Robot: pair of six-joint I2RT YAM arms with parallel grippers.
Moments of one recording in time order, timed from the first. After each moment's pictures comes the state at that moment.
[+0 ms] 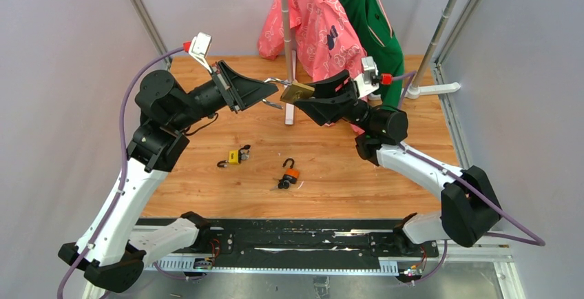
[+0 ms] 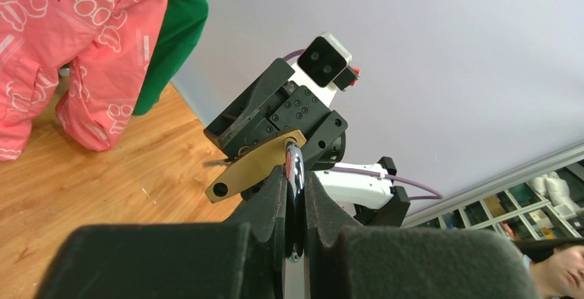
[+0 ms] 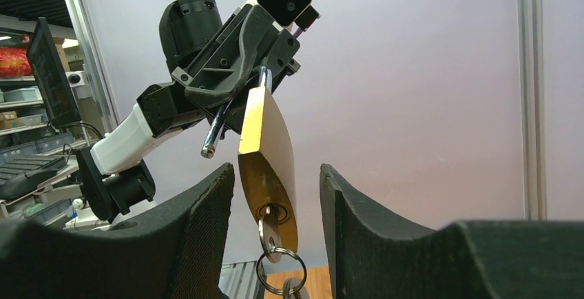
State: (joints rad) left arm -0.49 0.99 1.36 -0.20 0.52 -0.96; right arm 0.64 1.36 0.89 1.38 -0.62 0.81
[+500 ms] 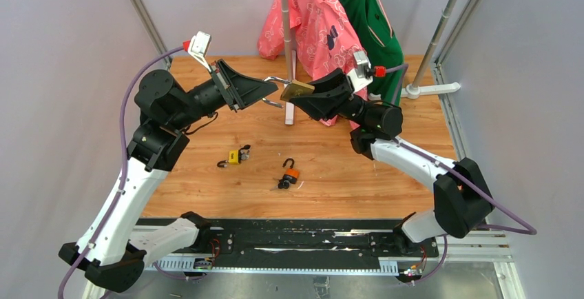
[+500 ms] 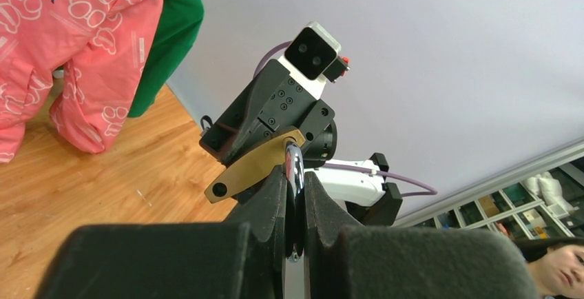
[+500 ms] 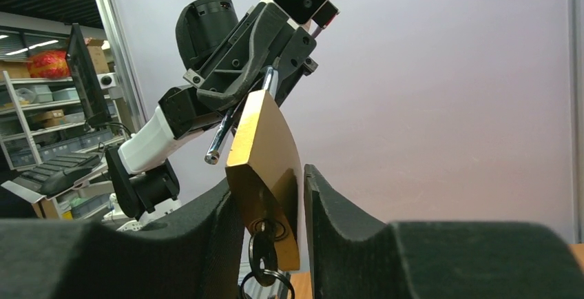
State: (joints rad) left arm -0.49 1.00 1.36 -0.18 0.54 -0.97; right arm 0.64 1.43 0.96 1.43 -0.67 0.91
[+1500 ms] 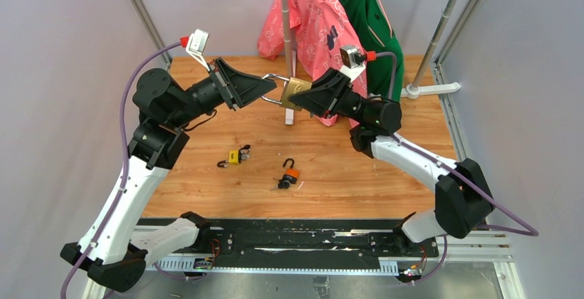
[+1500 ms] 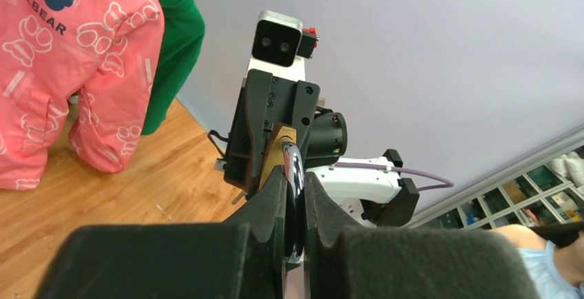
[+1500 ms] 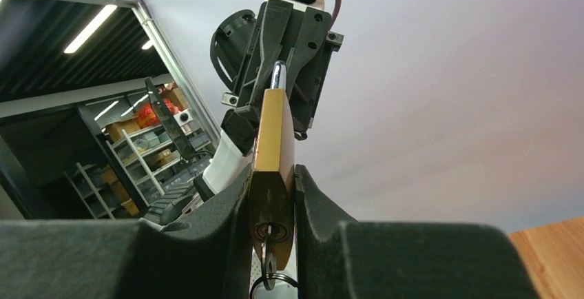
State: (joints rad) left arm -0.46 1.01 1.36 -0.14 0.58 -0.90; right arm 0.65 1.45 1.00 1.39 -0.68 1.27
